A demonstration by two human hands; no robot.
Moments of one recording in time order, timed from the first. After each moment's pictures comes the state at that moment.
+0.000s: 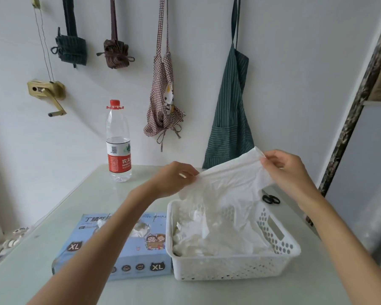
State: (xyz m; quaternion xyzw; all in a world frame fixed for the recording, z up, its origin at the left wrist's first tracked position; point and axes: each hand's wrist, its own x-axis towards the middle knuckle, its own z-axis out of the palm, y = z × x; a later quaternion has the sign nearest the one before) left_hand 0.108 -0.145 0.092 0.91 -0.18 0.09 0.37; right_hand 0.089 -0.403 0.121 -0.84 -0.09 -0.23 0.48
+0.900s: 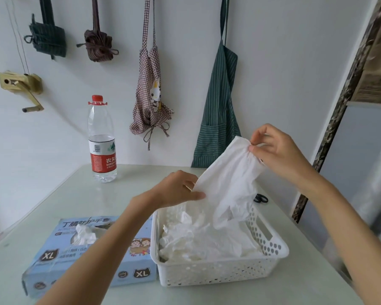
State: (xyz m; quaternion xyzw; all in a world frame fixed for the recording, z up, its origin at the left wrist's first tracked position) left_hand 0.127 -0.174 0.067 0.89 -0.23 0.02 0.39; right_hand 0.090 -0.408 0.156 -0.83 -0.22 -0.20 0.47
